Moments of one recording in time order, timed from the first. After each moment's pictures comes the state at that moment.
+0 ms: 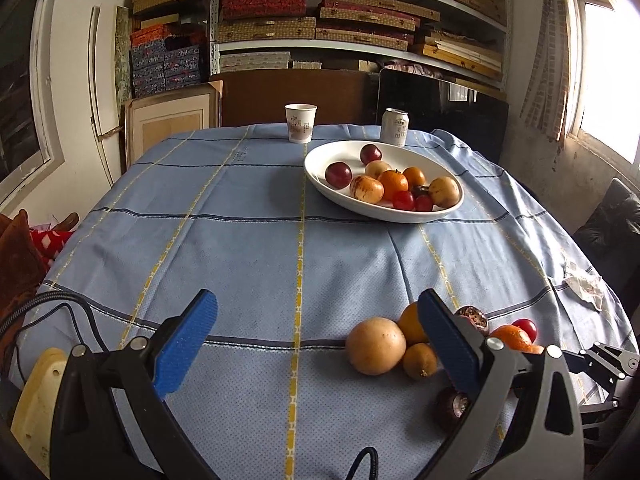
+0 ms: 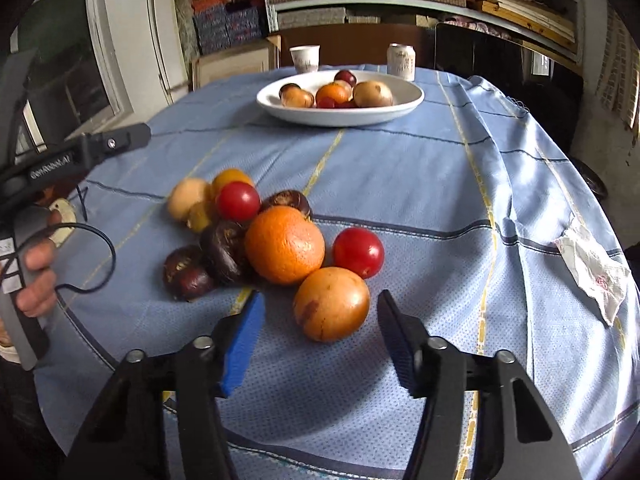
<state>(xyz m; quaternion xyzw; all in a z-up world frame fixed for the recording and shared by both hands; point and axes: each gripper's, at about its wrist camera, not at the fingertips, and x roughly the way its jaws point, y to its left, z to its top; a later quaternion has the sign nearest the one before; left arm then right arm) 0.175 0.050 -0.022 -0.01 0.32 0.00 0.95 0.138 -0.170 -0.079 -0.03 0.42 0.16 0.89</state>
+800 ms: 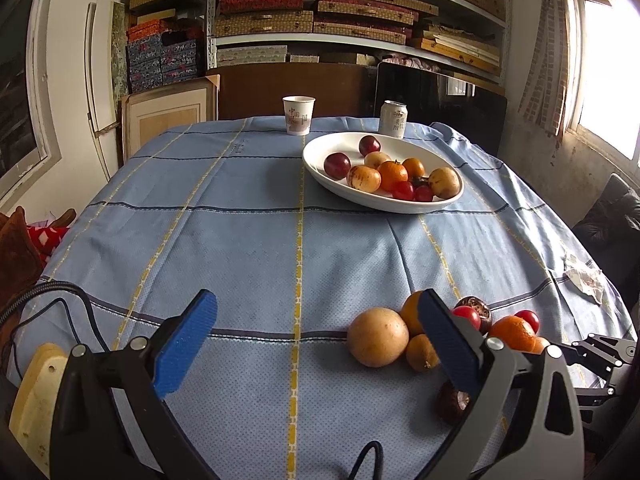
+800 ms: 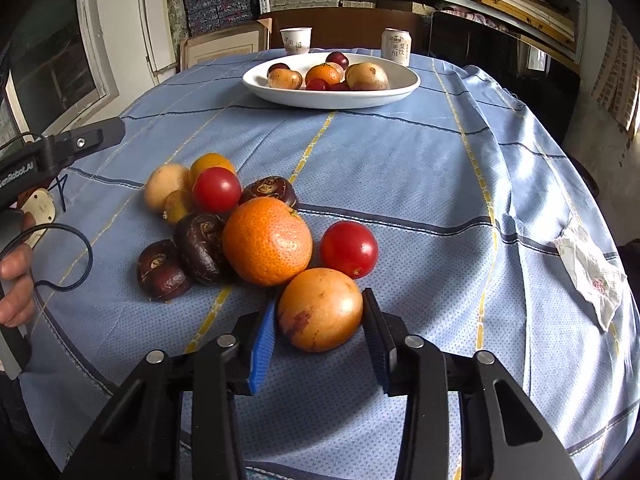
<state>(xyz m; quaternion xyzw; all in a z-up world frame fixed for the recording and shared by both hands) 0.176 0.050 -0.030 -0.01 0.33 -0.01 0.94 0.148 -0.164 -0.085 -0.05 0.44 0.14 0.89</state>
